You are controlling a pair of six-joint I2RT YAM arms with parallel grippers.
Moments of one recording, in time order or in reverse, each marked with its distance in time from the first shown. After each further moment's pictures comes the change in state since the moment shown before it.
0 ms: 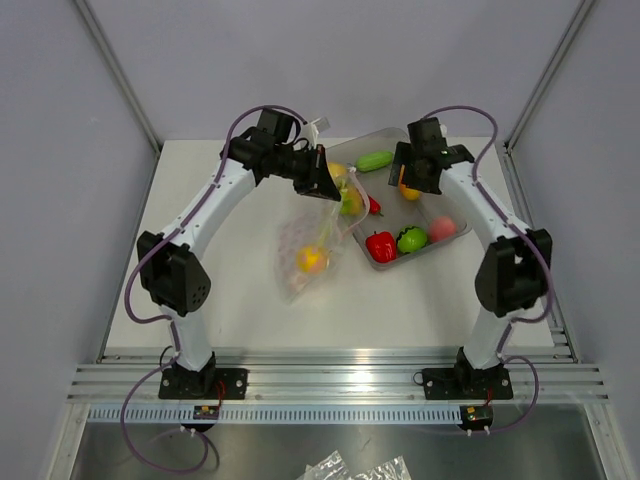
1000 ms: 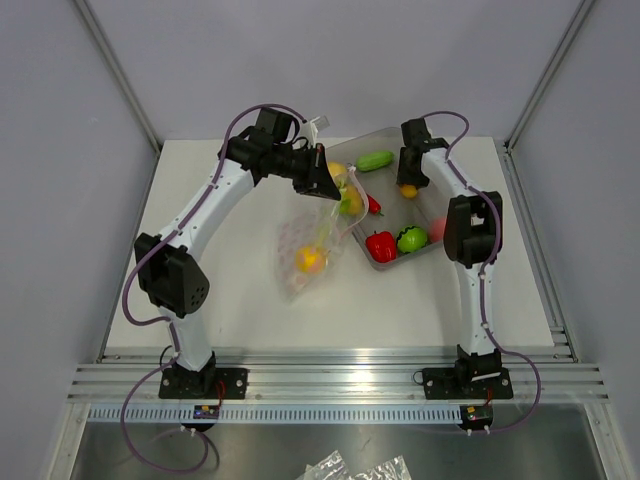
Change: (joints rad) left arm 0.003 -0.019 -0.004 0.003 0.003 -0.001; right arm -0.091 0.623 0.463 -0.003 0.028 -0.166
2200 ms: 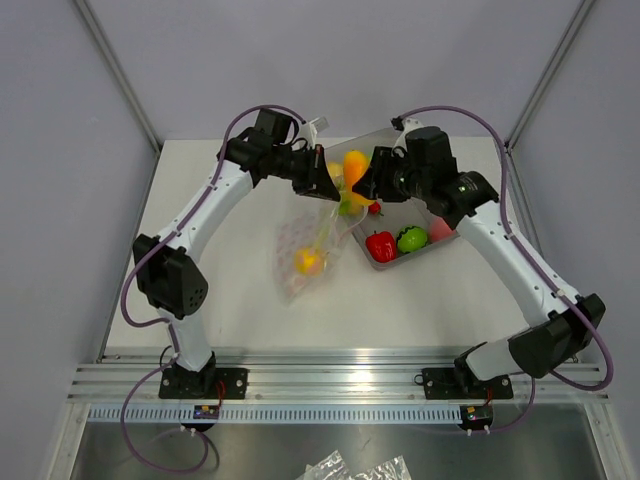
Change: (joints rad) left arm 0.000 -0.010 -0.019 0.006 0.000 0.001; right arm 0.316 -0.962 -0.528 0.090 -0.323 0.192
